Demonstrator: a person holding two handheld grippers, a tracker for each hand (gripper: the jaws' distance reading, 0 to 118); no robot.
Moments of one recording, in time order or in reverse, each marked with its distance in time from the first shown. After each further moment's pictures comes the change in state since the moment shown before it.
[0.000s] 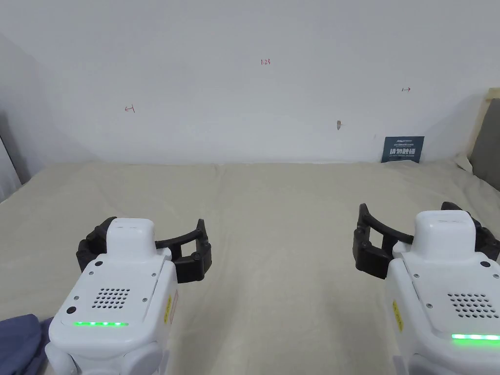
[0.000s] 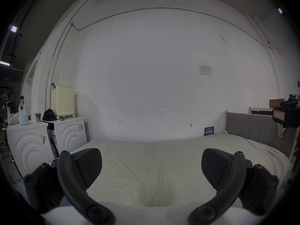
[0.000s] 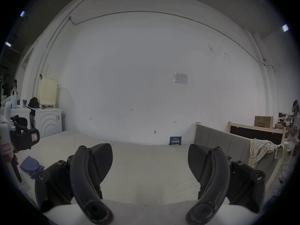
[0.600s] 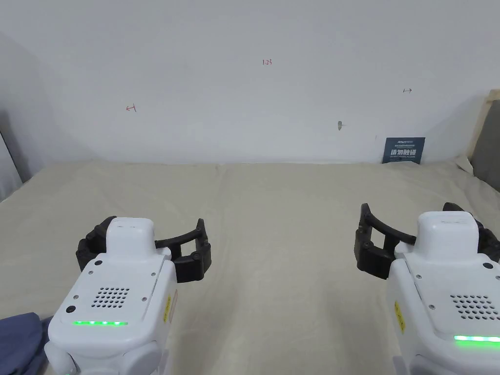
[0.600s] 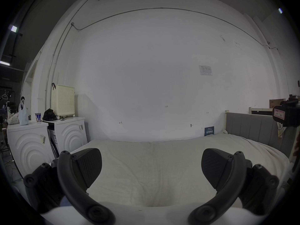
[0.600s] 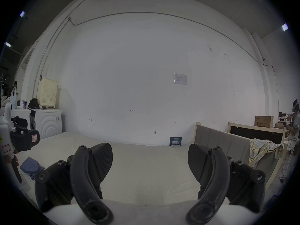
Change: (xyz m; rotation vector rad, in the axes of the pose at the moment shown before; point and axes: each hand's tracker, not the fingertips) left arm -0.004 -0.001 0.001 0.000 0.001 0.002; right arm -0.001 0.000 0.002 0.005 -0.001 -0.006
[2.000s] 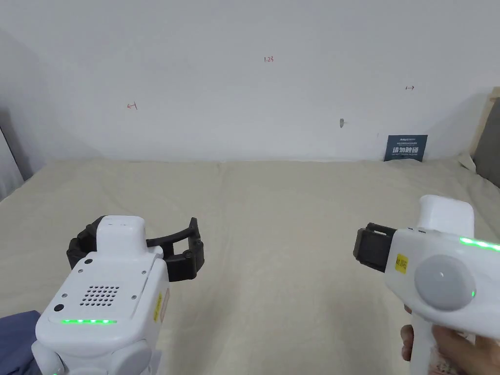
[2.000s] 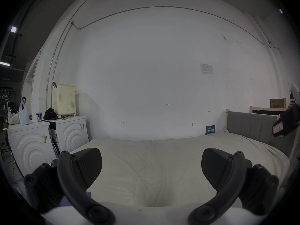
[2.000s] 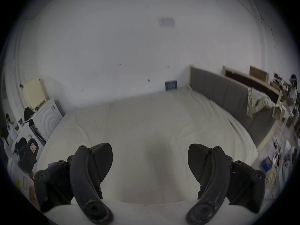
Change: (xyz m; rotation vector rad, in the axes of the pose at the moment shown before) left arm -0.011 0.003 0.001 -0.017 0.009 0.001; right arm -0.003 0.043 -0.025 -0.662 -0.110 -0.245
